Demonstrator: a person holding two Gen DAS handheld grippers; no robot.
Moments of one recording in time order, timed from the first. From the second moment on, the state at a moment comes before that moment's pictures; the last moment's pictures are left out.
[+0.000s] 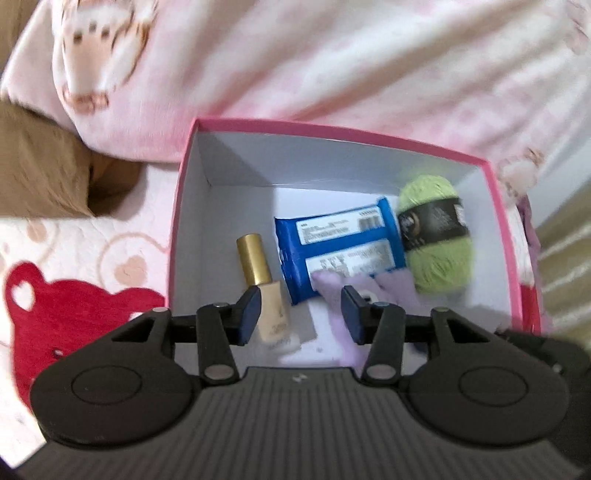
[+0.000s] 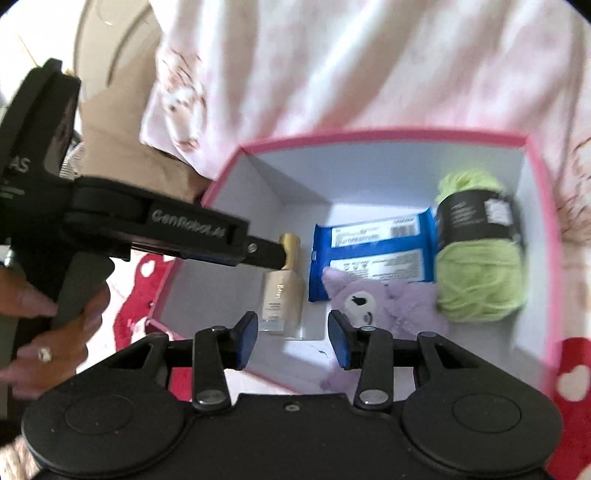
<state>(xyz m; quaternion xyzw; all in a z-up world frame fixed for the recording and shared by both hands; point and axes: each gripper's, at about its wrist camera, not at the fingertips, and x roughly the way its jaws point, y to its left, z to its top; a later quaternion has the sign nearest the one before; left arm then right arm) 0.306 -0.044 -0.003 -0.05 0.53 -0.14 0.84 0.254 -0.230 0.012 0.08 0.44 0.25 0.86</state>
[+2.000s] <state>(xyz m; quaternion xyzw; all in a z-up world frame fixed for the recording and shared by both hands) 0.091 -0.144 0.002 -0.01 0.46 -0.18 0.87 0.114 -0.349 -0.004 -0.25 0.34 0.36 0.83</state>
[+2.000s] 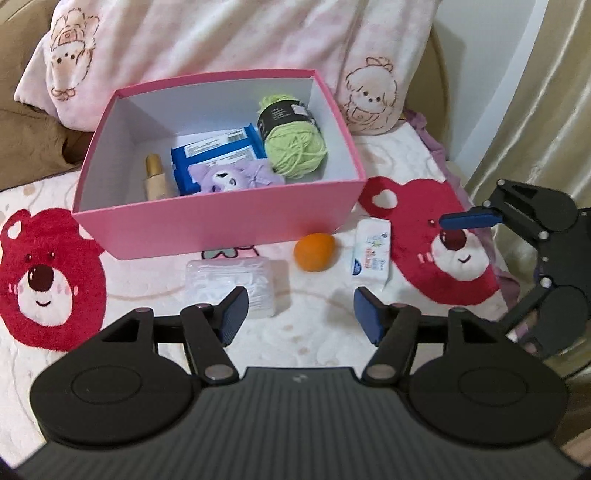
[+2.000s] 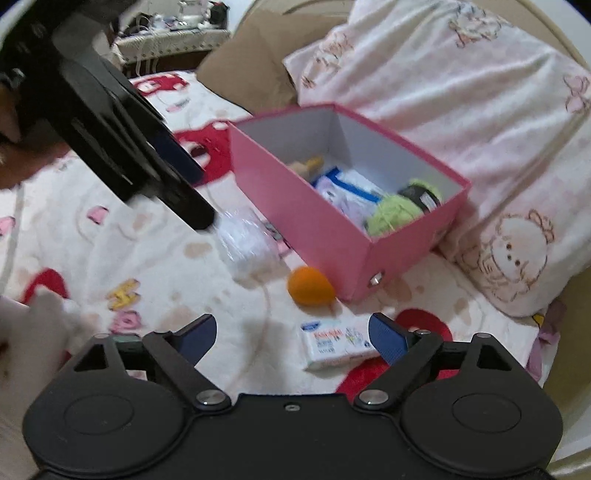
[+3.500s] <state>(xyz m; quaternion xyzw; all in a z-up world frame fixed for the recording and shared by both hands) 0.144 -0.177 -0.117 -0.18 0.50 -0.28 0.80 0.147 -0.353 -0.081 -0.11 0.43 0.32 0.84</state>
